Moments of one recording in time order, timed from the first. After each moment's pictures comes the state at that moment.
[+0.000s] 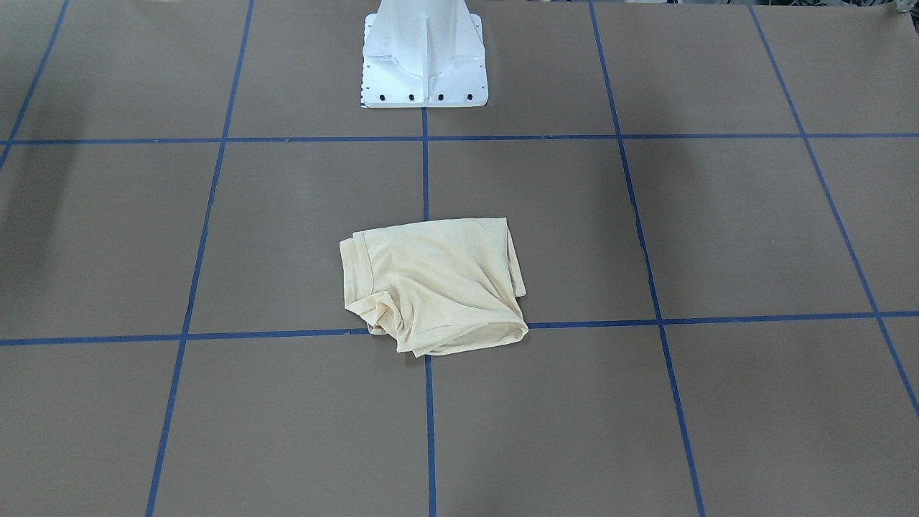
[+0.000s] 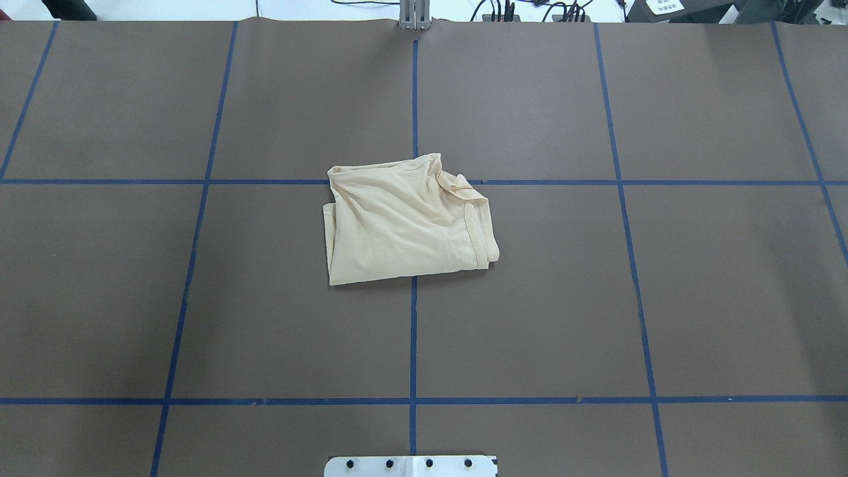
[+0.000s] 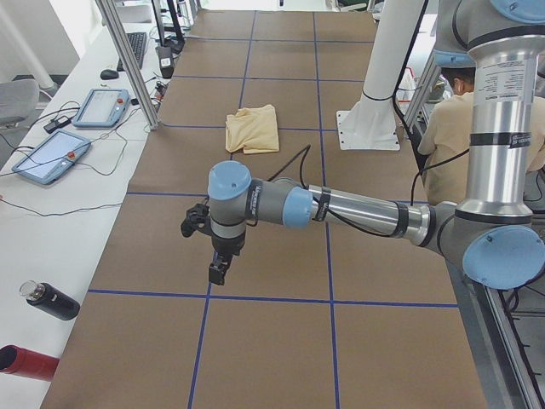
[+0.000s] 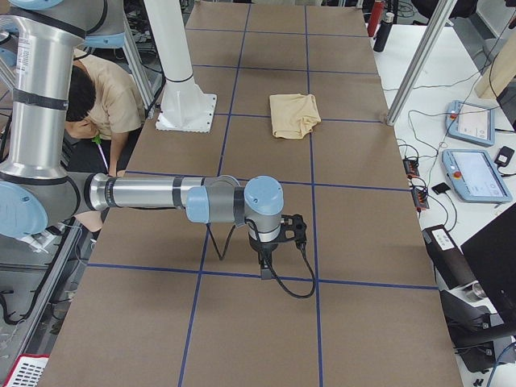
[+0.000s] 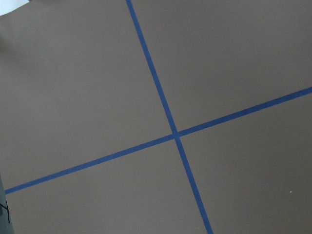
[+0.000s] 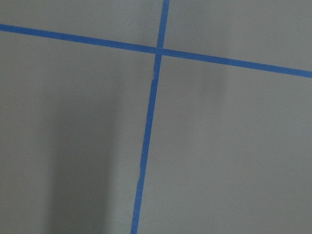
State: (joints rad) left arm -1.57 -1.49 -1.78 -1.57 -2.27 0.19; right arm 1.57 -1.77 1.82 -1.58 2.30 -0.10
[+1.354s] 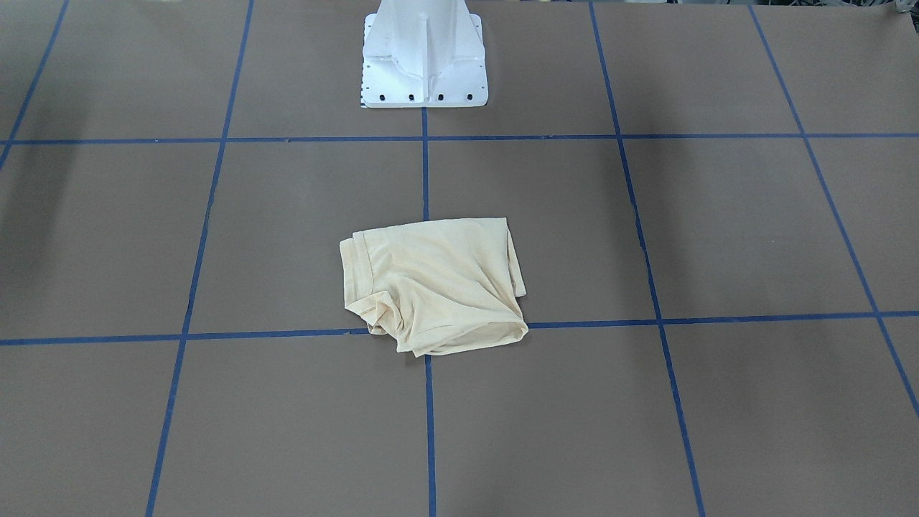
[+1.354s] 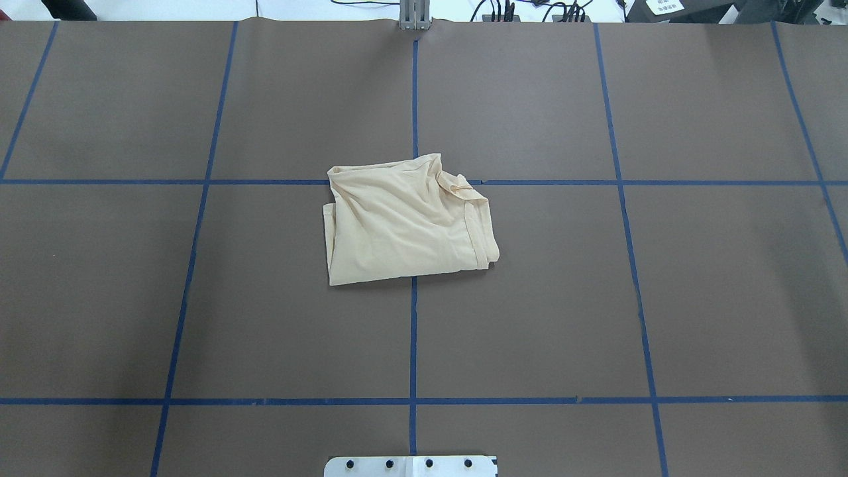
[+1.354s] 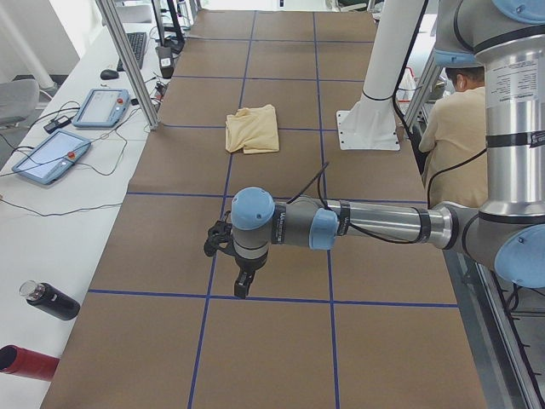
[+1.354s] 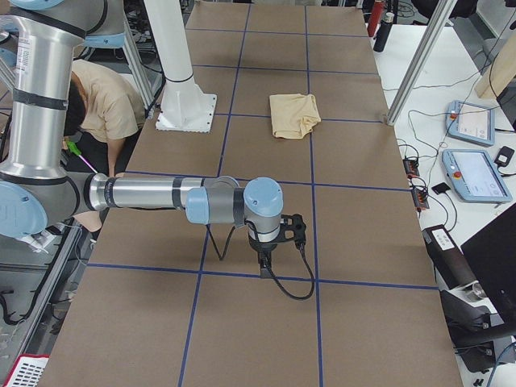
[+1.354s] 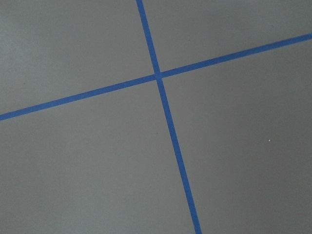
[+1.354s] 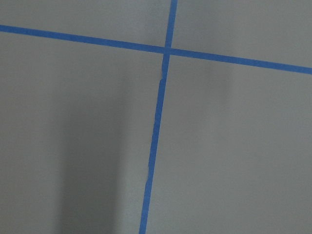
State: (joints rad) left arm -1.58 -1.42 -1.78 -1.65 -2.33 0.20; right arm 1.57 -1.78 1.81 -1.57 2.32 -0.09
